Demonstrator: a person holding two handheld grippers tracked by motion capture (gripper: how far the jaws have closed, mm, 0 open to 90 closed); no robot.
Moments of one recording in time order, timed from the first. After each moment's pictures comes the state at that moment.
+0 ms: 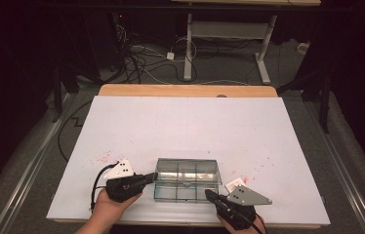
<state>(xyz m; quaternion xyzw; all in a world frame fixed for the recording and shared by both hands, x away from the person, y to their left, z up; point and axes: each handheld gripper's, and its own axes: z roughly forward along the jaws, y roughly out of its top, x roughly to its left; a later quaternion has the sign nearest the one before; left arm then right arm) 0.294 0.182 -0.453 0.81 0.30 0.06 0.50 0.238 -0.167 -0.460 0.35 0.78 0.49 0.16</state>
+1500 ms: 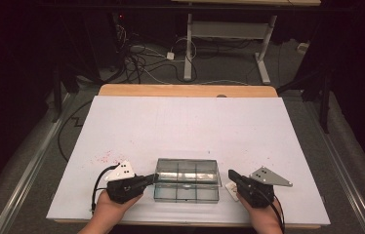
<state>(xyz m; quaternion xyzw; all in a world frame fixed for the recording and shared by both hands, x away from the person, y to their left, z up) 0.292 0.179 -0.457 0.81 0.29 0.06 0.50 0.286 -0.215 -0.461 0.42 0.74 0.48 0.21</state>
